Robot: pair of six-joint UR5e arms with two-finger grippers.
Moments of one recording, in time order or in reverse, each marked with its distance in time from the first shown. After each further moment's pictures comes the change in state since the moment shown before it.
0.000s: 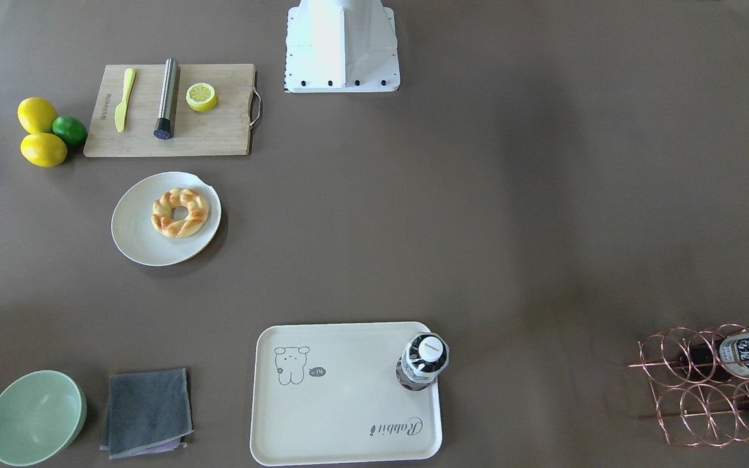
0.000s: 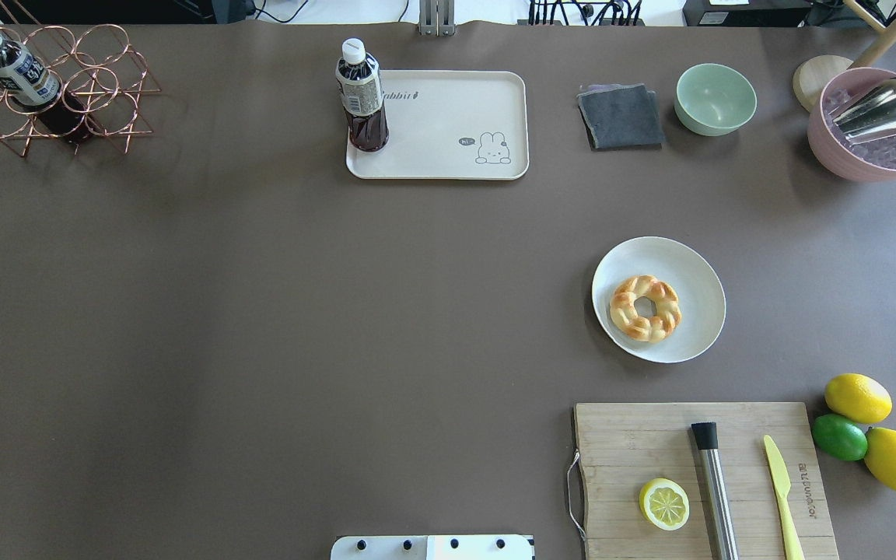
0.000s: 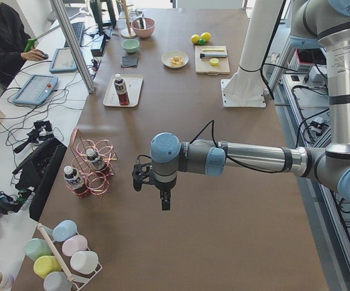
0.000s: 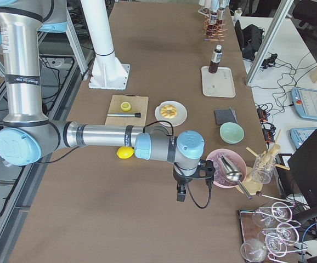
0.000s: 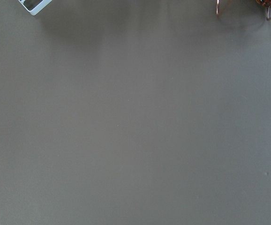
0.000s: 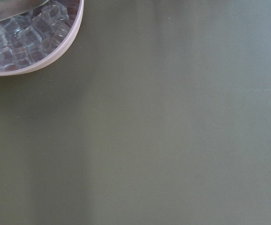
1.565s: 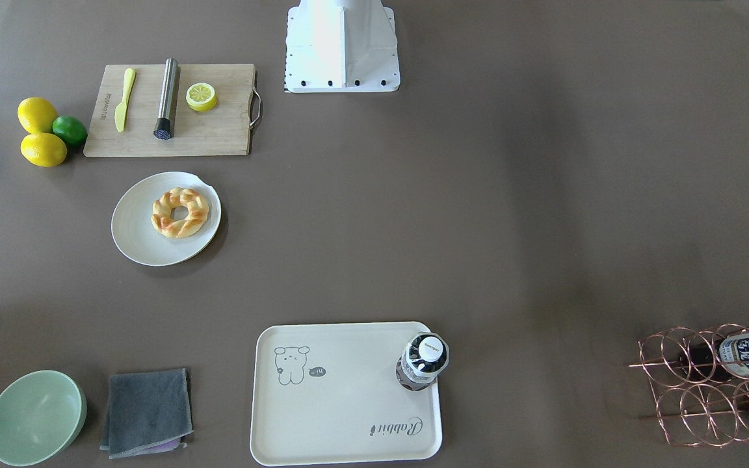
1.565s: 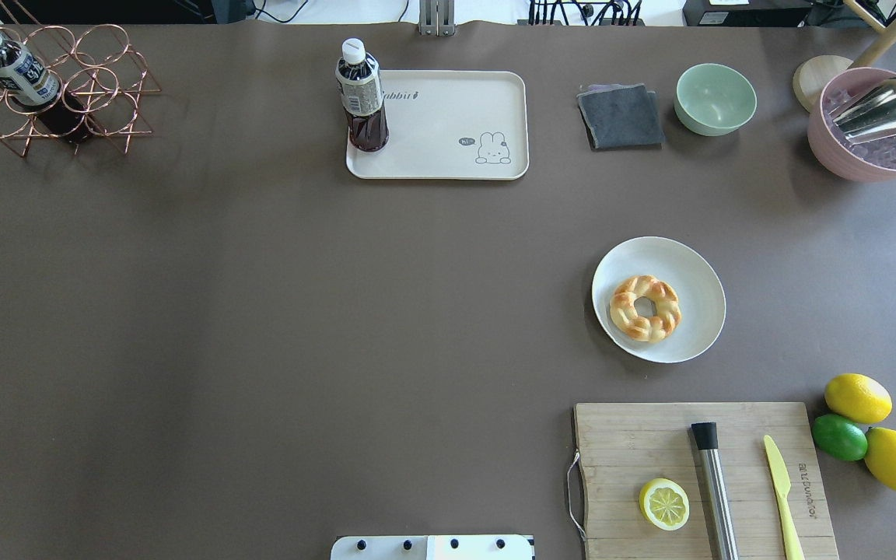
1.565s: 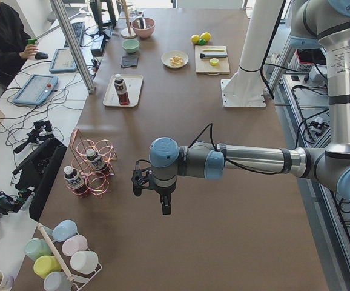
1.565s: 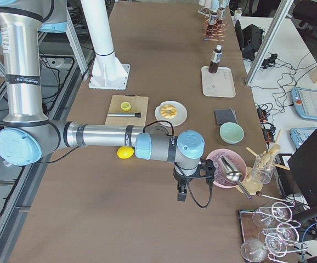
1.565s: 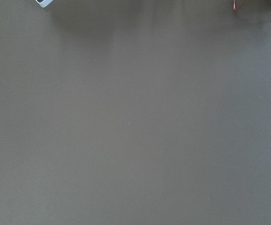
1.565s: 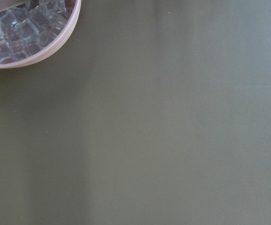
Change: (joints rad) left arm -0.004 -0.002 0.026 -0.001 0.007 -0.007; right arm -0.002 0.001 0.000 0.001 0.001 -0.026
